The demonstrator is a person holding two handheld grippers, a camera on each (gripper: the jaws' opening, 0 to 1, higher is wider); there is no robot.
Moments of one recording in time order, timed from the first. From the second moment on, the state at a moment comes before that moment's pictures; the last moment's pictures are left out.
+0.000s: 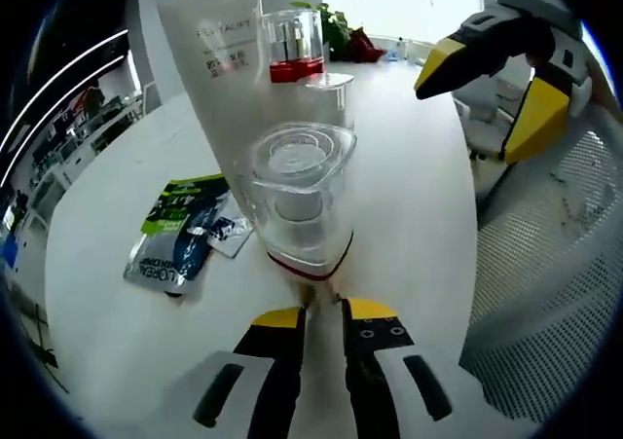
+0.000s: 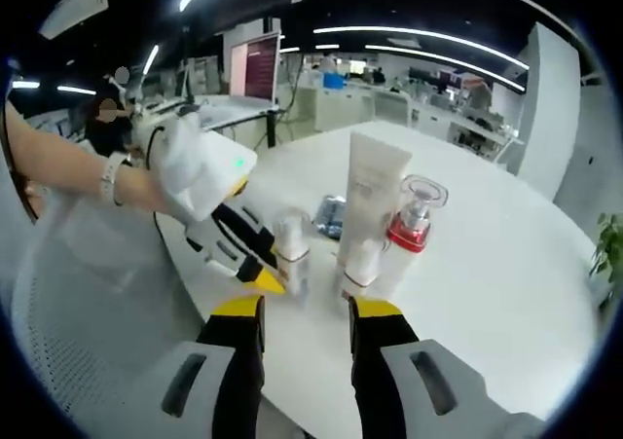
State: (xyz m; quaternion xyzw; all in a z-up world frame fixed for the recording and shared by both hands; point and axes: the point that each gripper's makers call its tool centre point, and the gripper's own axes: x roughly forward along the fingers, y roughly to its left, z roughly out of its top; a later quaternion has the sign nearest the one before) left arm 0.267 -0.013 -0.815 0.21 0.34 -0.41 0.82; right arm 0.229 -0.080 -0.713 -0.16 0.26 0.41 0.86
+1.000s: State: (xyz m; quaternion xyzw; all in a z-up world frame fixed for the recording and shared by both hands) left arm 0.293 -0.040 -0.811 0.21 0.33 -0.41 0.82; right arm 0.229 -0.084 -0.719 -0.18 0.27 0.41 0.85
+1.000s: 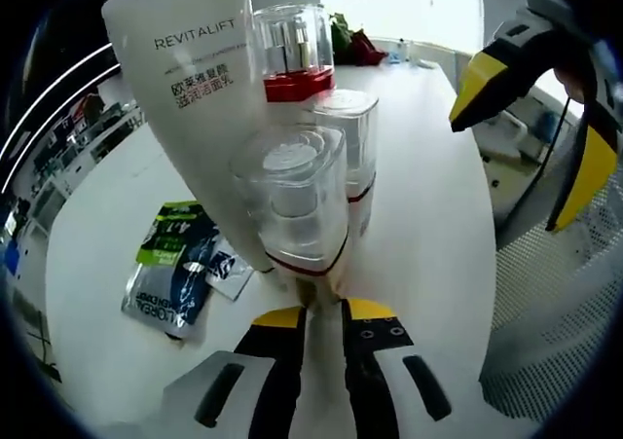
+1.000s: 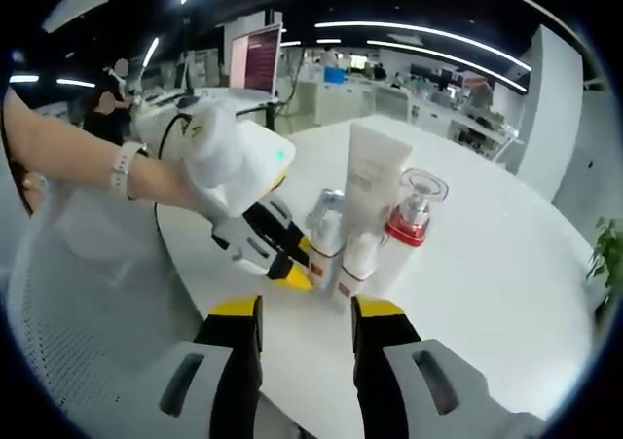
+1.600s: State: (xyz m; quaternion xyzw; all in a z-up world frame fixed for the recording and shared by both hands) left arm 0.295 -0.050 -0.811 0.21 0.33 -0.42 0.82; right arm 0.230 -0.085 -0.720 -0.18 0.28 0.41 0.85
